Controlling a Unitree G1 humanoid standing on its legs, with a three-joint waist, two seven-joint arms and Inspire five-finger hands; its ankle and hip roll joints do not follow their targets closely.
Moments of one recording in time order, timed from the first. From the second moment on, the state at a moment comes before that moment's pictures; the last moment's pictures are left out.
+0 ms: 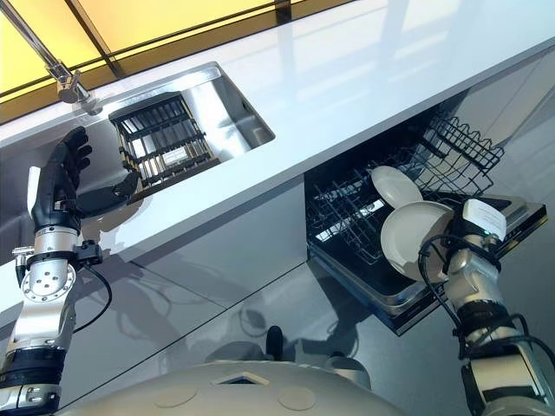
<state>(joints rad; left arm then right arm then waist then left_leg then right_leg) 0.11 0.56 0.23 0.12 -0.18 -0.24 0.16 -0.27 -0.66 0.19 0.68 -0.61 0.41 -0.07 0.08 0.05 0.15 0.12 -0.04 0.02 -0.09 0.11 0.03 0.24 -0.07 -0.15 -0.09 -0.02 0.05</state>
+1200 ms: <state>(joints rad) 0.02 0.59 0.11 0.14 -0.20 -0.20 0.08 -0.66 -0.63 0.41 0.90 -0.75 0.51 0.02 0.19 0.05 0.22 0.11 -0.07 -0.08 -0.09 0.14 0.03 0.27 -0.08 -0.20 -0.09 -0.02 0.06</state>
